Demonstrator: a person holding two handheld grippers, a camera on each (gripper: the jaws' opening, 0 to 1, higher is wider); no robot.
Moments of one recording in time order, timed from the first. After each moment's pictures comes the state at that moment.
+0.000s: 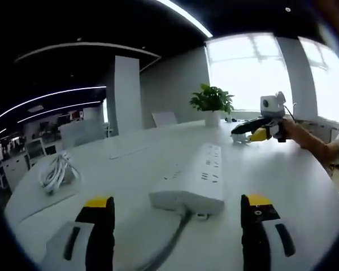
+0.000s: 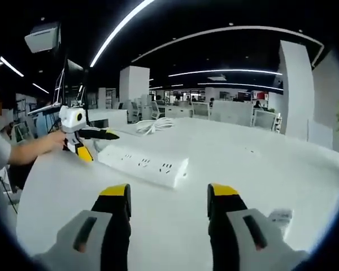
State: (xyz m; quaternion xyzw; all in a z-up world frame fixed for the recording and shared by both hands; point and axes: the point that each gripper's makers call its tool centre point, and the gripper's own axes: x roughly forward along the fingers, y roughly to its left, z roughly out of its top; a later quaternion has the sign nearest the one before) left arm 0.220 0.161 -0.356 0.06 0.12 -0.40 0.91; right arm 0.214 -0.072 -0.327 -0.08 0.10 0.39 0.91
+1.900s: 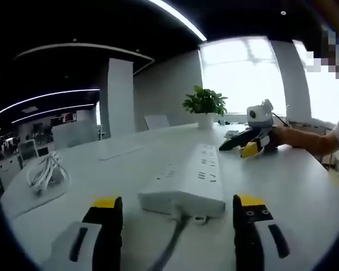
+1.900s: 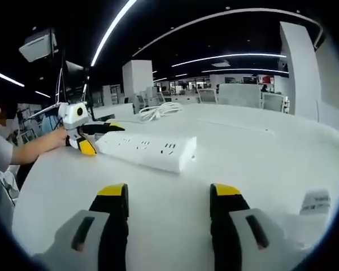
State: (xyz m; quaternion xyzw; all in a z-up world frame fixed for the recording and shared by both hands) left arm 0.229 0.148 -0.367 0.05 0.11 -0.42 0.90; right arm 0.230 -0.054 -0.367 -0.05 0.15 0.42 0.89
